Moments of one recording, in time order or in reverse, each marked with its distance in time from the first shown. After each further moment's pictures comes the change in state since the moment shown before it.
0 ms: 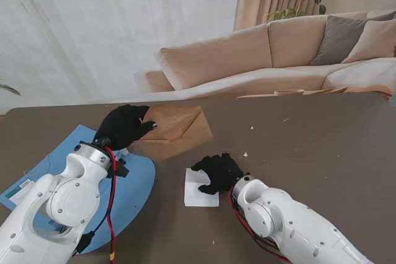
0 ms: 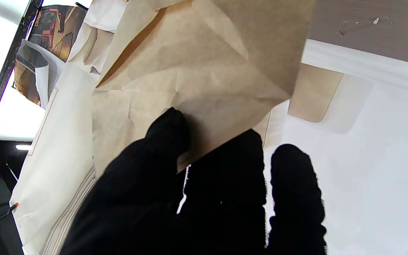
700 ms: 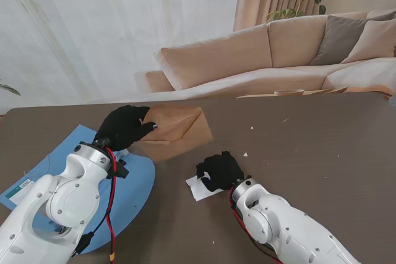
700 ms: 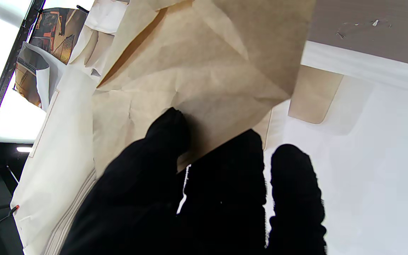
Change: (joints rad) left arm 0.004 0.002 -0.001 -0.006 0.004 0.000 -0.007; right arm -0.040 -0.035 0.030 0.040 -0.037 -0.019 -0.202; left_hand 0.000 0.000 0.000 0.000 0.000 0.000 0.000 0.007 0.000 0.001 0.000 0.000 0.001 -0.001 0.005 -0.001 0.000 0.000 0.002 -0.001; right_hand 0.149 -0.060 0.211 -0.038 0.396 -0.266 0.543 -0.083 0.404 -0.050 0.051 0.037 0.273 -0.003 0.140 0.017 0.172 0.000 0.114 -0.025
